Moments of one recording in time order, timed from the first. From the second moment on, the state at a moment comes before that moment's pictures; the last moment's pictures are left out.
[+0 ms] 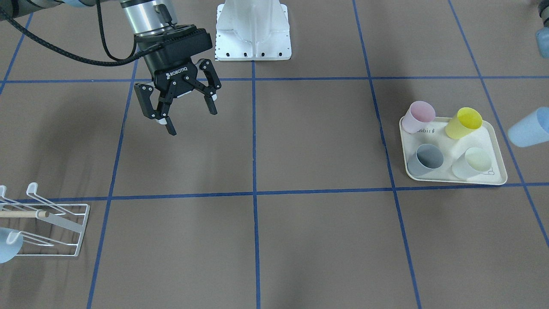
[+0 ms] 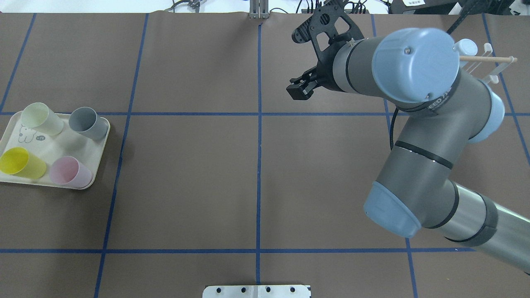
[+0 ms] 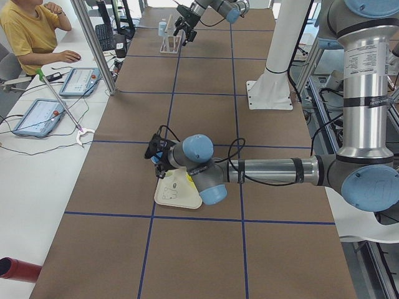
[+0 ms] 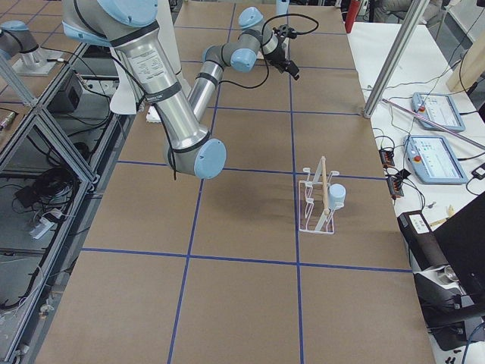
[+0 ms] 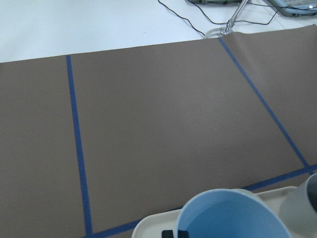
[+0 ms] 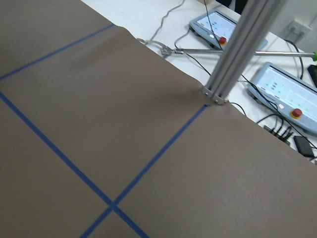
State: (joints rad) left arm -1.43 -1.49 -1.66 -2.69 -2.34 -0.76; right arm 0.64 -0.99 1.97 -1.34 1.55 0.45
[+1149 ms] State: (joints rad) left arm -0.93 -1.94 -1.91 -2.62 -2.24 -1.82; right arm 0.48 -1.06 1.93 -0.78 1.55 0.35
